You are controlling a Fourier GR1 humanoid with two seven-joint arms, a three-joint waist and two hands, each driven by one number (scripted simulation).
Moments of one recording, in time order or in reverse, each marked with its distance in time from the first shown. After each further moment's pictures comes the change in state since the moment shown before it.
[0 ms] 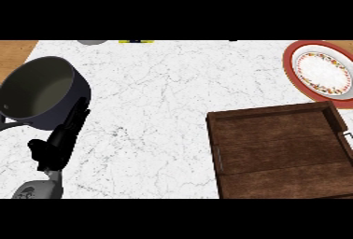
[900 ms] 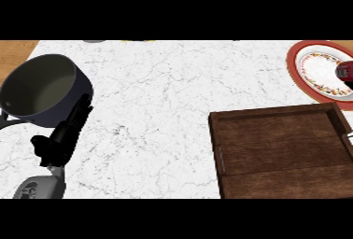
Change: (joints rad) left arm -0.031 -0.011 0.006 0.016 -0.011 -0.014 -0.001; right arm -0.255 0.275 0.081 0.142 0.080 -0.138 0.158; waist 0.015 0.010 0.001
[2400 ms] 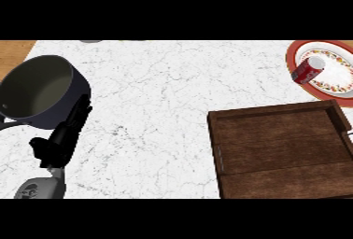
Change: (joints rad) left arm 0.012 -0.012 0.007 -0.020 -0.009 0.004 -0.005; right arm 0.161 -0.134 -0.390 0.084 -0.397 0.365 0.021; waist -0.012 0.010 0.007
